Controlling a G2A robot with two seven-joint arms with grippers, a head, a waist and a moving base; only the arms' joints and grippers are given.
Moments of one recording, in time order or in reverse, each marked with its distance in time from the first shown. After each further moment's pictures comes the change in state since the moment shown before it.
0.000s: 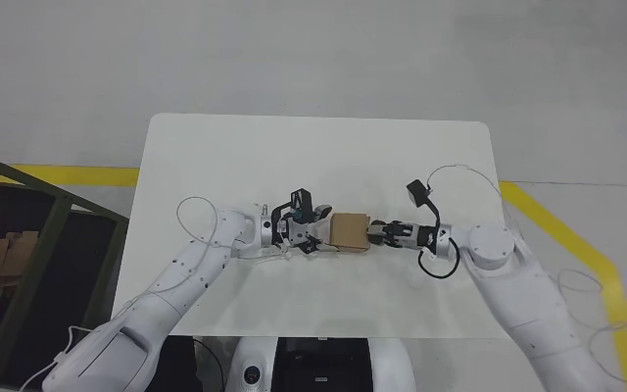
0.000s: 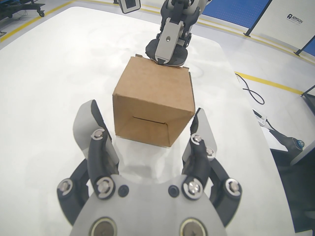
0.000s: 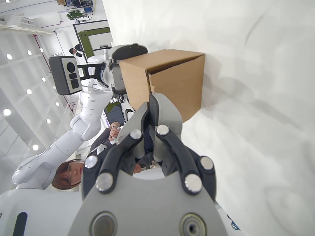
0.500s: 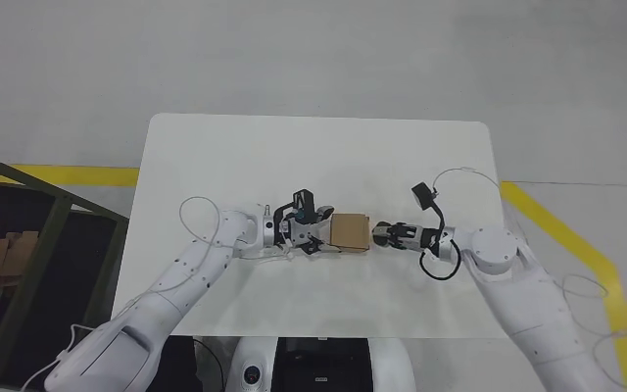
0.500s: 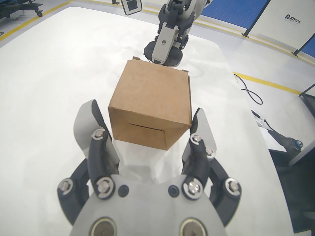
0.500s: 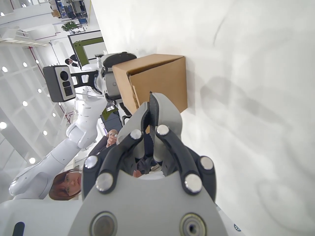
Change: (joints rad) left arm -0.008 -0.008 0.014 0.008 -0.008 0.000 -0.003; right arm -0.020 0.007 0.006 -0.014 -0.046 0.047 -0.026
